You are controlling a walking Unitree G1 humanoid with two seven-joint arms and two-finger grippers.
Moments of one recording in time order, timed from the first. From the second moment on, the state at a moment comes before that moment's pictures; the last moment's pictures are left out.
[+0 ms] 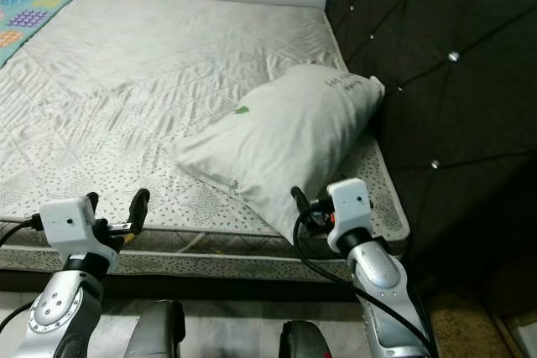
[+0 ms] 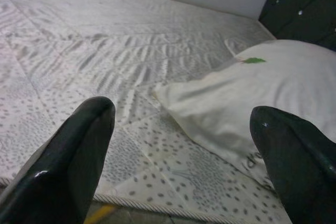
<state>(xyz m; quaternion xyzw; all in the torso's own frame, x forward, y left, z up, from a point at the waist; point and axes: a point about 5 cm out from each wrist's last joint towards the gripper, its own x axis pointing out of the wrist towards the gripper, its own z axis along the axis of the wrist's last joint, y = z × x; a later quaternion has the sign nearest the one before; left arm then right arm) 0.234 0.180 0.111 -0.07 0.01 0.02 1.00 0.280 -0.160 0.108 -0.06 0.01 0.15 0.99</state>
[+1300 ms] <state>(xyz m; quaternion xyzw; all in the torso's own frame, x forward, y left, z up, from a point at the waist) 0.237 0.188 0.112 -0.06 0.01 0.05 1.00 0.280 -0.152 0.099 -0.07 0.04 0.21 0.97</state>
